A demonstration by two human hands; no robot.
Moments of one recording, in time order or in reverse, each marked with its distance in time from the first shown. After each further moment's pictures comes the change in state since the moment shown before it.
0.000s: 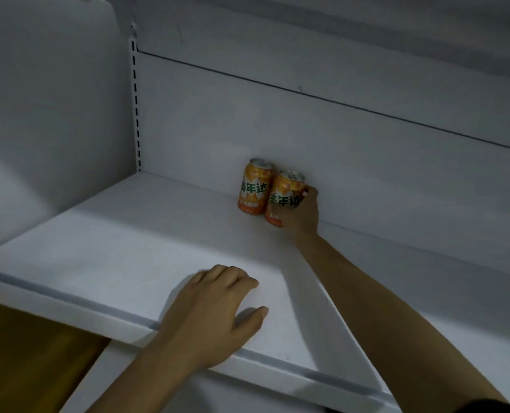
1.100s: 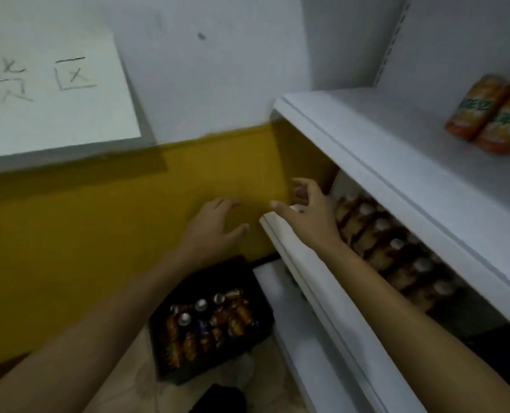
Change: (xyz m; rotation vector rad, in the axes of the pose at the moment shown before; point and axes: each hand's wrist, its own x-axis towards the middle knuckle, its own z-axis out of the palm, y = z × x) left_hand -0.289 0.132 -0.036 0.192 0.133 -1.109; right_hand -0.343 0.008 -0.061 0.152 -1.181 -0.350
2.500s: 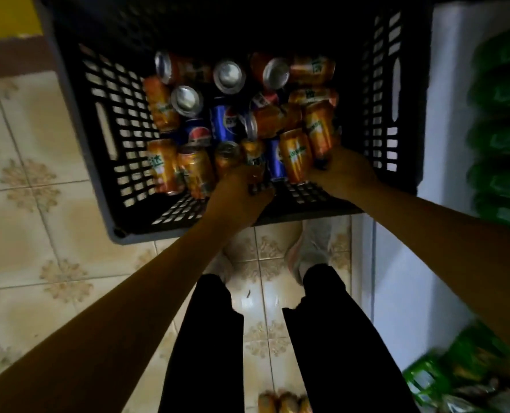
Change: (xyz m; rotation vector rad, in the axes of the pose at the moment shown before) left_hand -0.115 -0.348 0.516 -0.475 -0.555 -0.993; right_hand 0.063 0.617 0.382 -0.605 -0.898 0.657
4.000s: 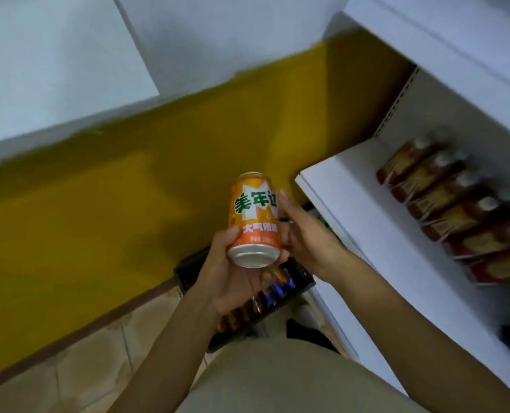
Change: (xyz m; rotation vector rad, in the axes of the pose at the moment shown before) left_hand -0.445 0.271 -0.257 -1.173 -0.810 0.324; right_hand -0.543 -0.216 -0.217 1.186 0.064 -0.499
